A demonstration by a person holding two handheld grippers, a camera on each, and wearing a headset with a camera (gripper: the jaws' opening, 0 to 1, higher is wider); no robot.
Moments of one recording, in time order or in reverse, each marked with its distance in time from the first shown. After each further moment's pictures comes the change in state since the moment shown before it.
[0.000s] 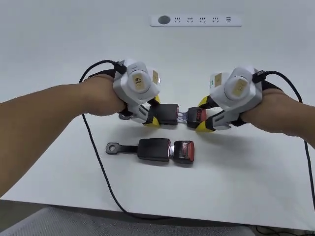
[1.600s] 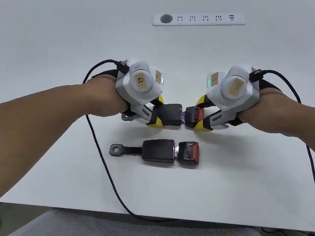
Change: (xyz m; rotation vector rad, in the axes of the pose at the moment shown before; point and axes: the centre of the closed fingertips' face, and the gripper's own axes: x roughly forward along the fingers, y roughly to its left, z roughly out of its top) left arm 0.000 -0.001 0.001 0.008 -0.015 -0.022; right arm 0.006 -0.001 0.013 0.000 -0.003 -0.007
